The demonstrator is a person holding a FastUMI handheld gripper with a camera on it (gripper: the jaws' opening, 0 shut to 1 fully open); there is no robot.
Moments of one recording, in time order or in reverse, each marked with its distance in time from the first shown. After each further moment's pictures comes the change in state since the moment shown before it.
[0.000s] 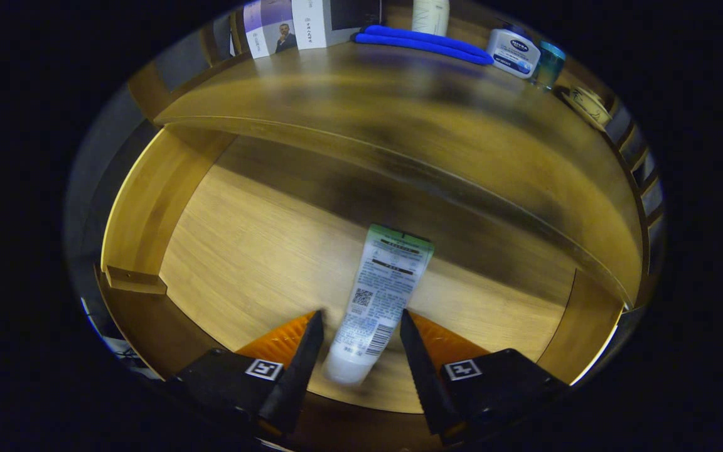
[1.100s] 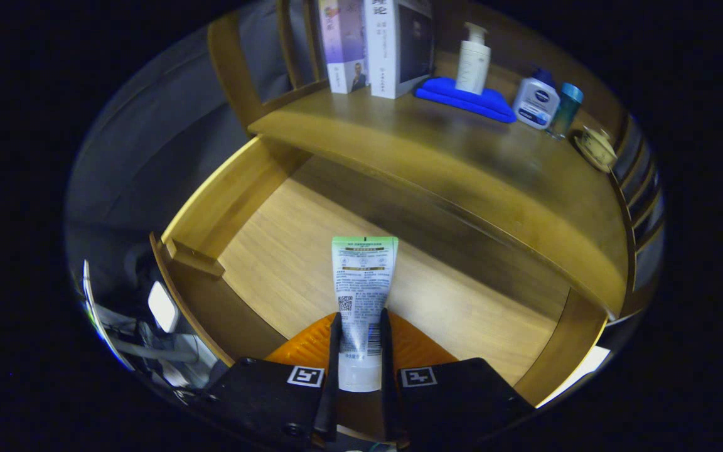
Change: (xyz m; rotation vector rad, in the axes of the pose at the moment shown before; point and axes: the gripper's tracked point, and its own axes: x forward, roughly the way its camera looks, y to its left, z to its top) arm -0.068 0.038 0.000 -0.093 -0.175 0.141
